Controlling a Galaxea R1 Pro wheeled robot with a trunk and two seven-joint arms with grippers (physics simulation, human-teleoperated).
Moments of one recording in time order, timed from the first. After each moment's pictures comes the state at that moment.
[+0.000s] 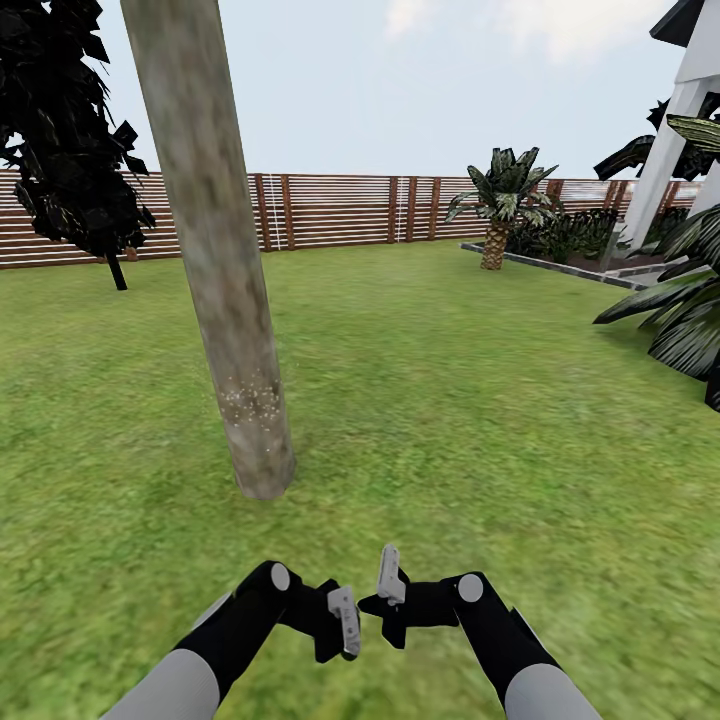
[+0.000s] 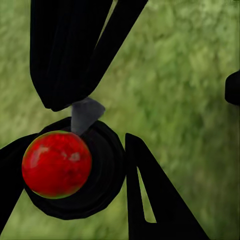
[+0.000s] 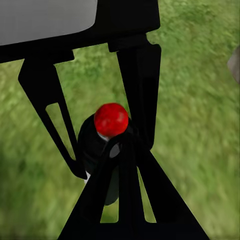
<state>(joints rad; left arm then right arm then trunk) -0.58 -0.09 -0.32 -0.67 -0.68 0.08 -0.97 -0.55 0.14 -0.08 -0.66 0.76 -0.30 1.03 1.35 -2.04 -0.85</state>
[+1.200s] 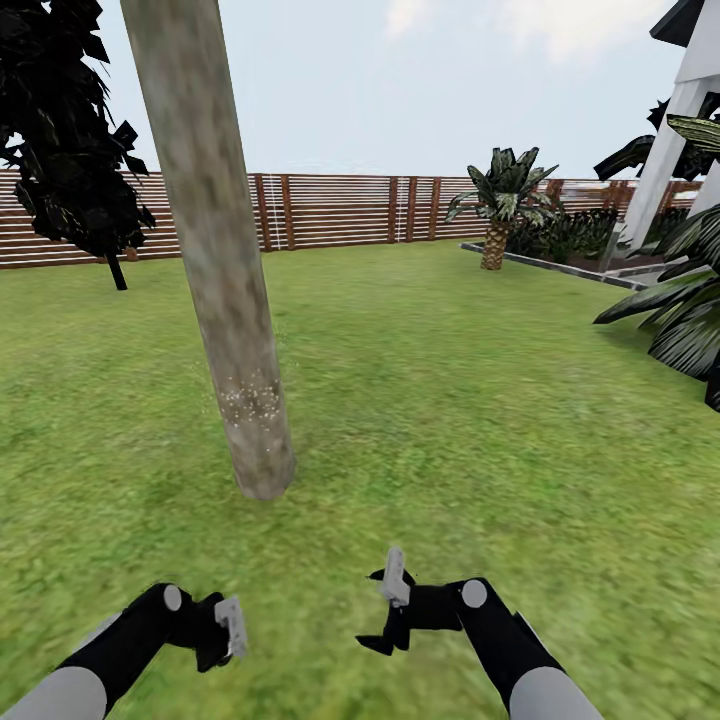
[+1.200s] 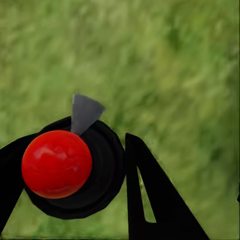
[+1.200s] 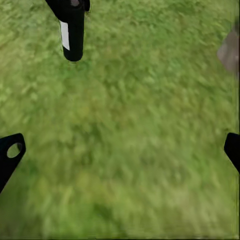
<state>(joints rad) -0.56 0.21 -0.23 -0.57 -0.68 0.07 -0.82 -0.54 0.13 -0.08 -0.63 0.76 -0.30 0.97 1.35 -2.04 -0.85</state>
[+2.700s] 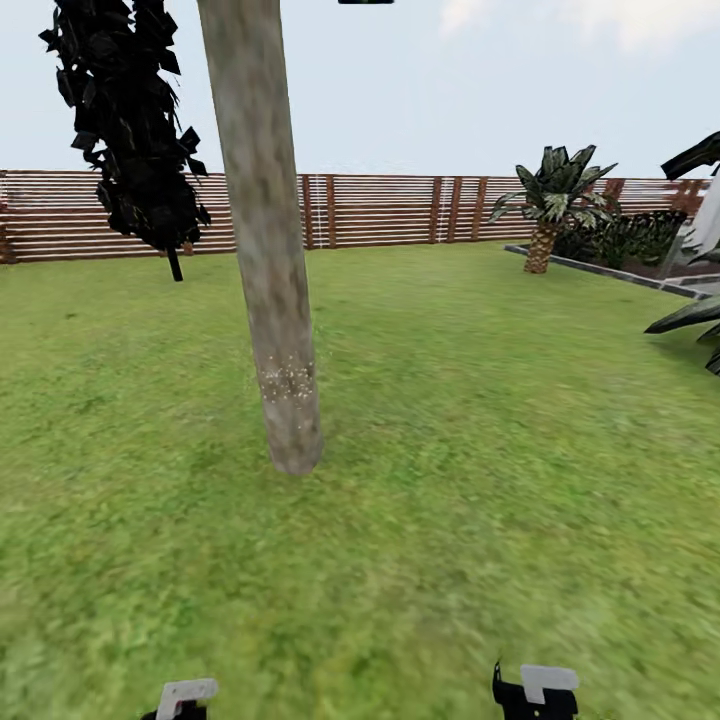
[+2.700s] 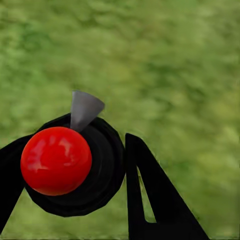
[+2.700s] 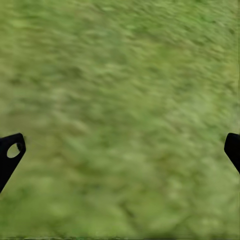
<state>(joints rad) -0.40 0.12 -0.14 -0.10 0.25 -0.31 -0.09 -0.42 -0.01 -0.17 -0.04 0.29 -0.56 -0.36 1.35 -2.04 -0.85</state>
